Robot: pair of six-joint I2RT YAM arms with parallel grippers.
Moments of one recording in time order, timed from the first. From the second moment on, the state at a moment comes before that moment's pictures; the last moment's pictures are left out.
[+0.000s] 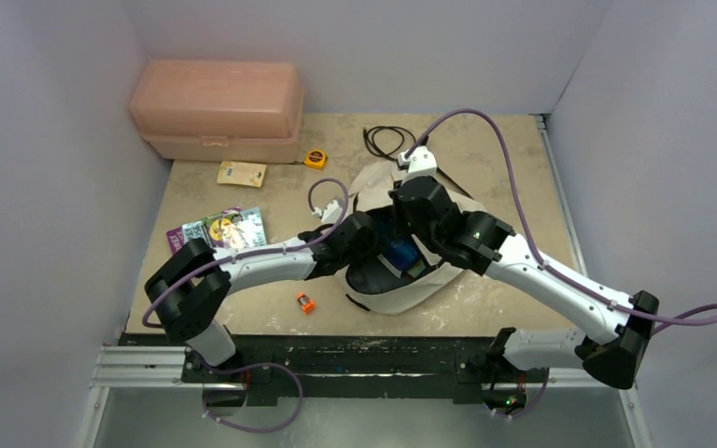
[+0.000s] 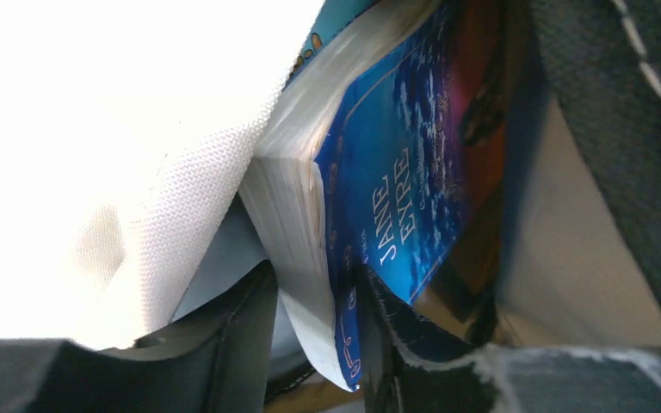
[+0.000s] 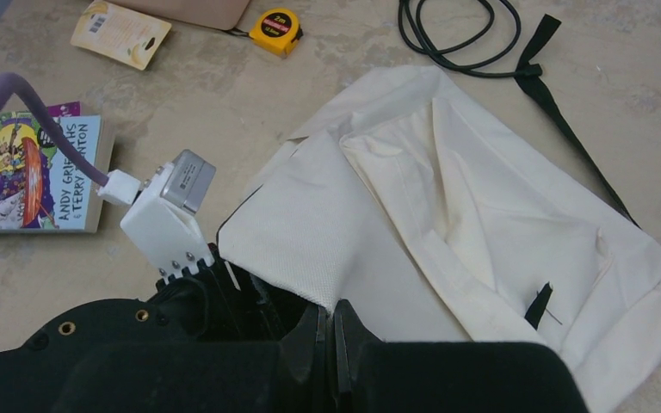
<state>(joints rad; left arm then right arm) -0.94 1.60 0.95 -0.15 -0.30 -1.46 0.92 1.22 1.23 -0.58 0.51 0.41</state>
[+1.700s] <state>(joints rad) -0.78 0.69 1.14 -1.04 -0.31 -0.79 0.77 1.34 1.05 -0.21 -0.28 0.48</state>
